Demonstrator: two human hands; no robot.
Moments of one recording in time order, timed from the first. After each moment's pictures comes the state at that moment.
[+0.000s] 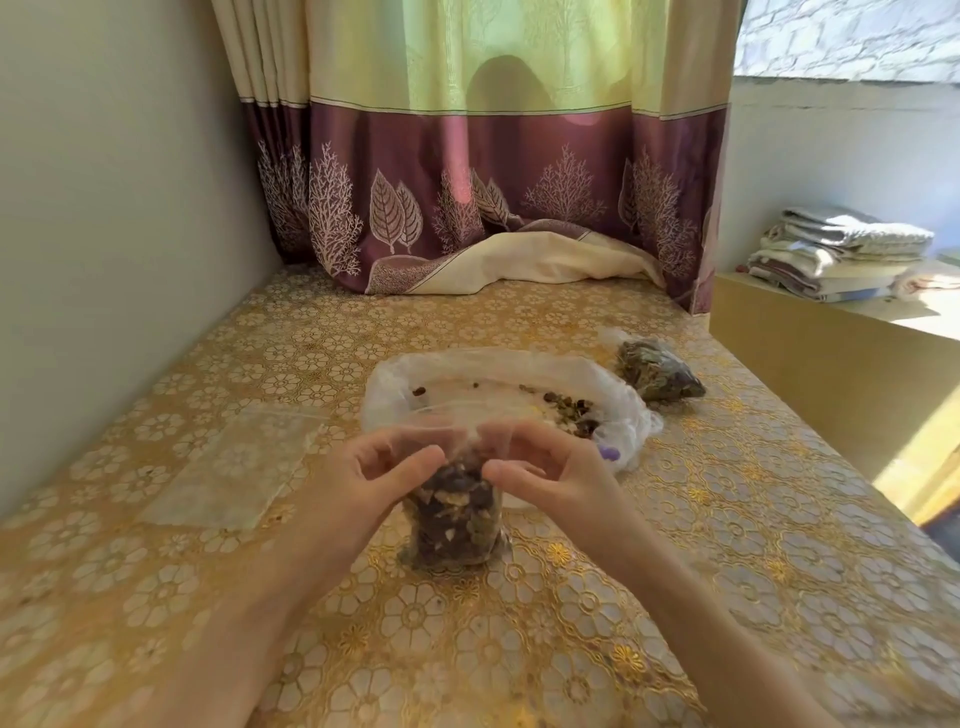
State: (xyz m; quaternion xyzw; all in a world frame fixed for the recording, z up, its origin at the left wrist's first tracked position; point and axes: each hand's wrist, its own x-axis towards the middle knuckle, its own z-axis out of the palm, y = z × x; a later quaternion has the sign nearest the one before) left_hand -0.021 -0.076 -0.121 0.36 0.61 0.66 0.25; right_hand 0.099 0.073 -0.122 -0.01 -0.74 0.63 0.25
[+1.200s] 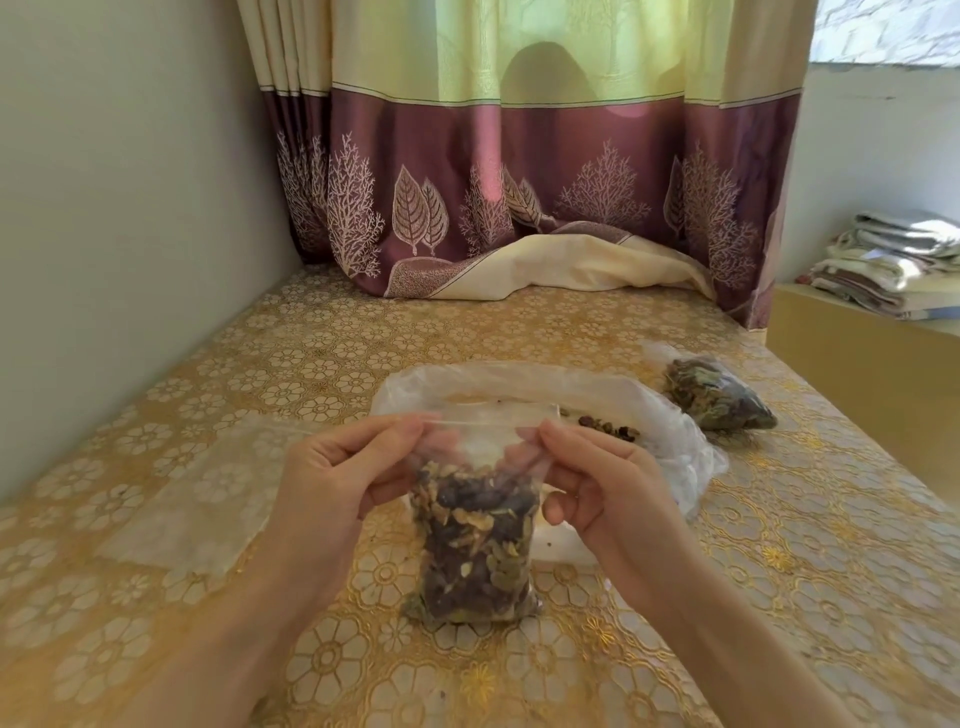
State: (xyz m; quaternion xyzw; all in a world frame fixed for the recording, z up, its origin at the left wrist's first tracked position) left_hand -0.049 -0.053 -0.126 0.30 0.57 0.75 0.15; right_hand 0.065 0.100 -0.129 -0.09 -0.53 0.81 0.22
